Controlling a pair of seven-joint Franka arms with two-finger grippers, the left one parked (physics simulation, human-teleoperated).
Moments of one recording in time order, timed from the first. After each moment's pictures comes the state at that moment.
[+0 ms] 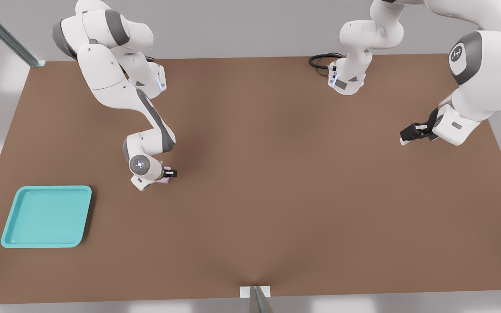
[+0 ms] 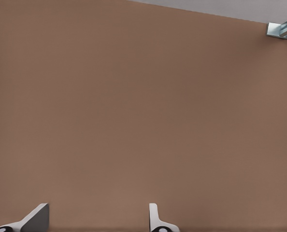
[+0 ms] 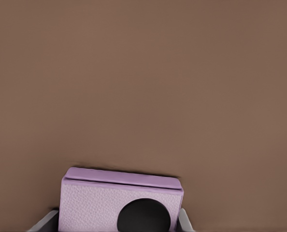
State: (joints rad) arm 0.19 0.49 0.05 -2.15 -0.06 2.41 0.31
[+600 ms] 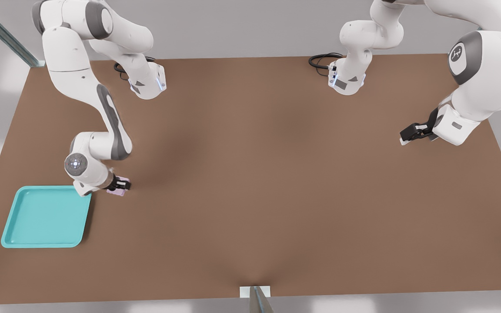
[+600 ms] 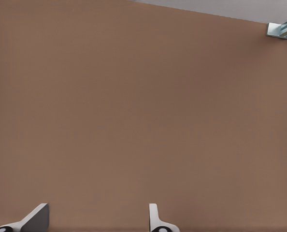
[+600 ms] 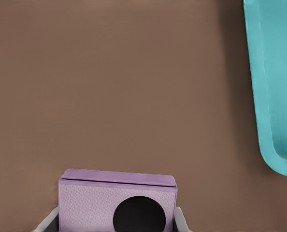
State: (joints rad) arm -0.01 0.38 -0.07 -2.07 -0.06 2.38 0.16
